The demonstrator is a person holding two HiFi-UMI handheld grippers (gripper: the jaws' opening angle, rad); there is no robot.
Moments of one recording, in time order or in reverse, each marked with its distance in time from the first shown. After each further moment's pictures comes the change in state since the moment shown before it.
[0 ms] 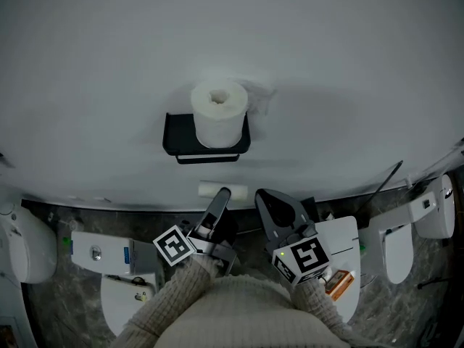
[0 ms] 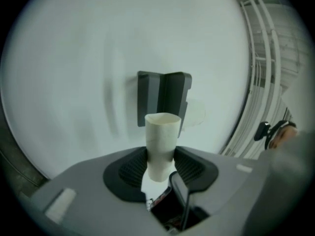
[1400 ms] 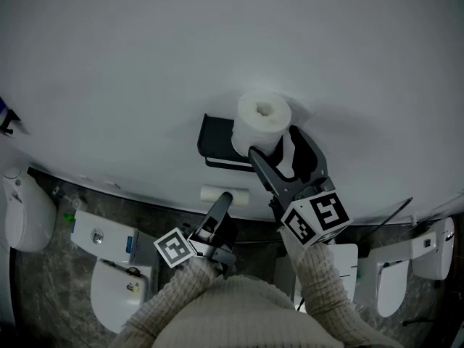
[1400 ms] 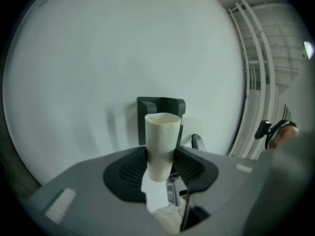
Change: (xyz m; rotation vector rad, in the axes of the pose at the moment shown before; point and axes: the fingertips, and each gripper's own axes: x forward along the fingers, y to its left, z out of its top) left arm -0.029 -0.007 0.039 0.050 -0.145 0.002; right arm 0.089 -0.006 0.117 -0.042 -0.230 0.143
